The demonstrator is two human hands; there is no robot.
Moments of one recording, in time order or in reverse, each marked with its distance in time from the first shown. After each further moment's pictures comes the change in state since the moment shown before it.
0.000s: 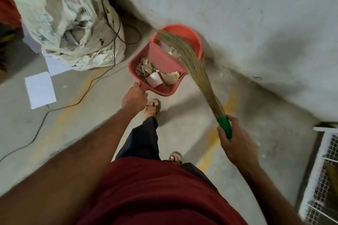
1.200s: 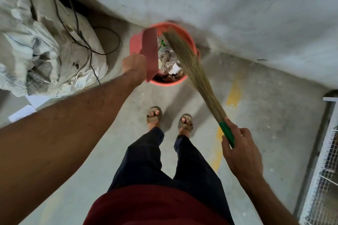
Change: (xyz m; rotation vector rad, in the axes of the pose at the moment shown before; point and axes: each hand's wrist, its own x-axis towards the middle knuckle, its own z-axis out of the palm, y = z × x) left_hand 0.263 0.178 -0.068 0.802 -0.043 0.341; right_hand 0.146 -0.077 0.009 -0.063 -0.067 0.240
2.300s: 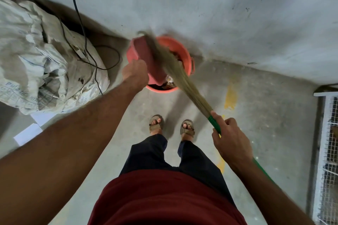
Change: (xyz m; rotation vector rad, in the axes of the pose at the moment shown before) left_hand -0.029 -0.019 -0.018 -0.071 0.113 0.054; right_hand -0.018 -0.037 -0.009 -0.084 0.015 -0.075
